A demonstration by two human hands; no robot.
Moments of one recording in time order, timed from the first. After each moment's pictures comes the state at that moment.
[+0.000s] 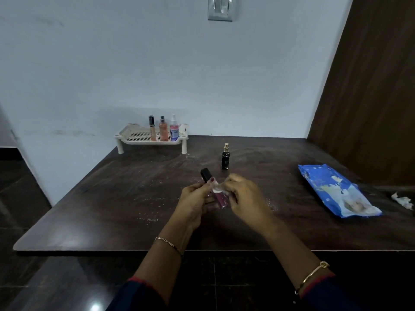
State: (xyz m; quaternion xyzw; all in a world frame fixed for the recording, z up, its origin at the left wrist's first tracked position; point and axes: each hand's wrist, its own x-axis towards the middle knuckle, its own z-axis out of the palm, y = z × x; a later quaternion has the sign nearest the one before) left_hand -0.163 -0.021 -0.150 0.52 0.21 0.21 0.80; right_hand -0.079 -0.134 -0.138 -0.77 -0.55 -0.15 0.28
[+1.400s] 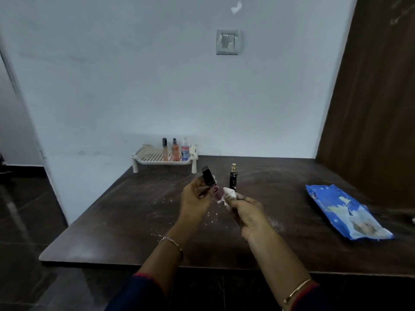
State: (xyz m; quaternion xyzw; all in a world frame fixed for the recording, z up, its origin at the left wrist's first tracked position) left_hand -0.160 -0.002 -0.125 0.67 0.16 0.43 0.58; right_hand -0.094 -0.105 -0.124 -0.53 -0.05 0.29 0.79
